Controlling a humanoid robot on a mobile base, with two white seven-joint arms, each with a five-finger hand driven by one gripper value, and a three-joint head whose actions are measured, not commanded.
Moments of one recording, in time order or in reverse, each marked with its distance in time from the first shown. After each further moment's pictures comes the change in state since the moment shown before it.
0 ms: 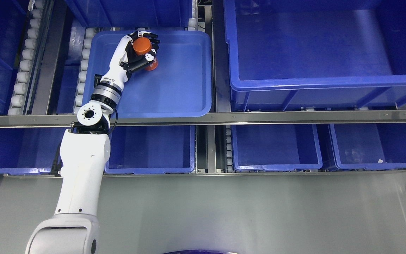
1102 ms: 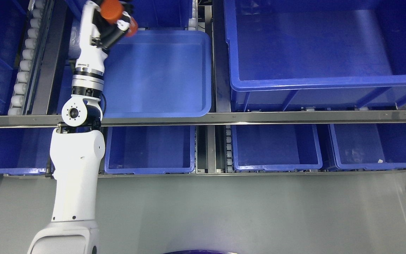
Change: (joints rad) left arm 0.053 -0.005 -0.004 -0.260 0.153 -0.191 0.202; right arm 0.000 0.000 0.000 0.000 0.000 0.000 0.000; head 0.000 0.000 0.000
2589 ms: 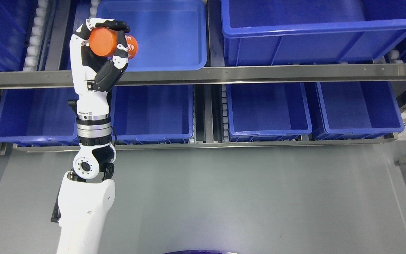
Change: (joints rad) left arm 0.301 -0.001 -0.143 -0.344 0.025 -0.195 0.101; right arm 0.000 0.000 0.000 0.000 0.000 0.000 0.000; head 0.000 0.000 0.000
